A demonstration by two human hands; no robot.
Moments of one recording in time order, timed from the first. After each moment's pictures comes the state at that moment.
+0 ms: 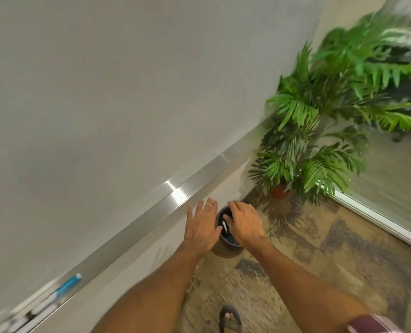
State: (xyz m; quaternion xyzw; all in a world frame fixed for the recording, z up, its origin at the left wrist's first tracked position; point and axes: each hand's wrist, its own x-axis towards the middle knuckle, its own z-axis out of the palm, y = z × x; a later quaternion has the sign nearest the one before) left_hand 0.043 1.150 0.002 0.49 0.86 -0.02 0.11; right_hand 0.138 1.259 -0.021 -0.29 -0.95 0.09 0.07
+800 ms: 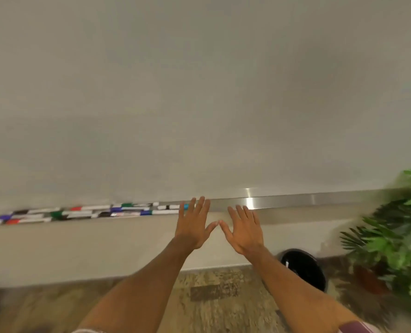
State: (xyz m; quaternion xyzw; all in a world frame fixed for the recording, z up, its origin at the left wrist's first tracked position) left_hand 0.070 0.879 0.073 0.19 0.98 0.01 0.03; right_hand 0.107 1.046 0.059 -0.03 -1.00 0.07 0.03
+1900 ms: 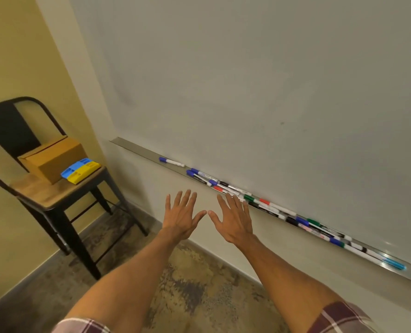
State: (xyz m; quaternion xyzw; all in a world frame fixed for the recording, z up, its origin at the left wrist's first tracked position) left_hand 0.171 0.329 0.070 -0.18 0.98 0.01 0.03; right_hand 0.097 0.486 0.071 0.30 -0.94 0.11 -0.05
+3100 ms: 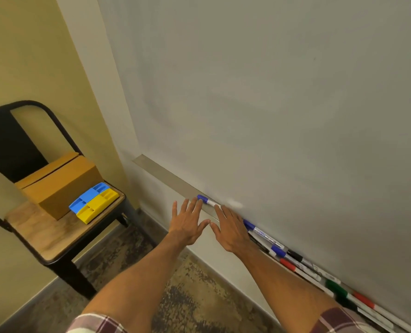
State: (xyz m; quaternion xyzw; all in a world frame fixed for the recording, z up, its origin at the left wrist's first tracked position) left_hand 0.017 0.048 0.017 -0.21 0.97 0.05 0.09; right_hand -0.059 0.190 0.019 0.39 -0.91 0.11 -0.10
